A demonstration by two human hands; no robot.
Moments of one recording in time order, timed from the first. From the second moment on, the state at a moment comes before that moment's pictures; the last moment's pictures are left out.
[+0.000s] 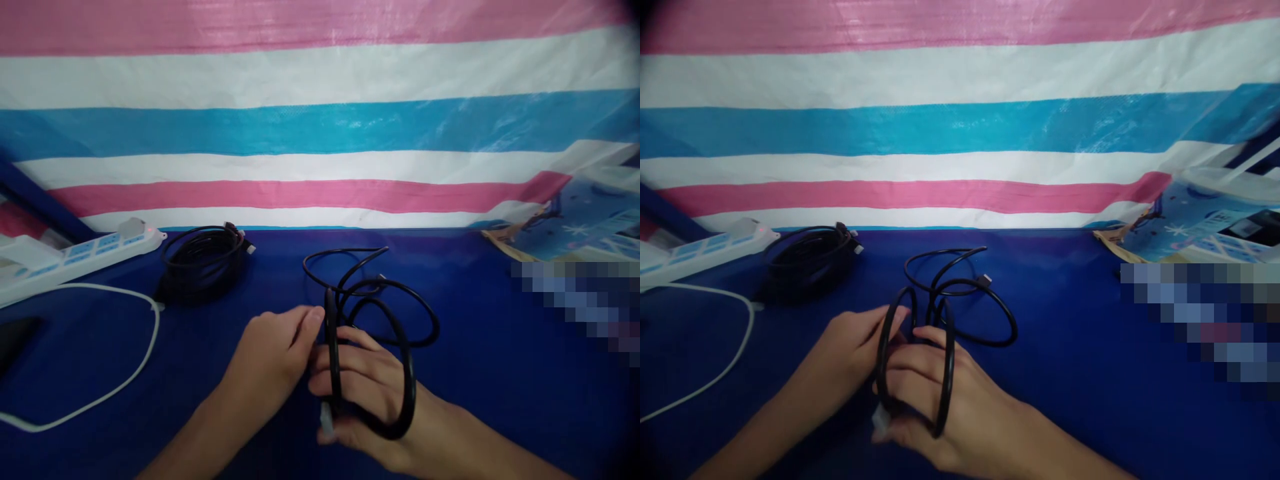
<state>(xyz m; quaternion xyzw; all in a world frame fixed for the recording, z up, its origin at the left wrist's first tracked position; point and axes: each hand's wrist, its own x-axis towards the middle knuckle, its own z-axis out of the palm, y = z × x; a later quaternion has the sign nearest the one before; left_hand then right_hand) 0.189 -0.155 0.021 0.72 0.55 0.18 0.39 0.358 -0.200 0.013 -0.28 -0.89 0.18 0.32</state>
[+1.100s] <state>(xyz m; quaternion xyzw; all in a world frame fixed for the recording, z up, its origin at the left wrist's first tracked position) 0.175 -0.168 0.045 0.84 0.24 0.36 0.33 0.359 -0.202 0.013 -0.39 -0.59 0.59 0.40</state>
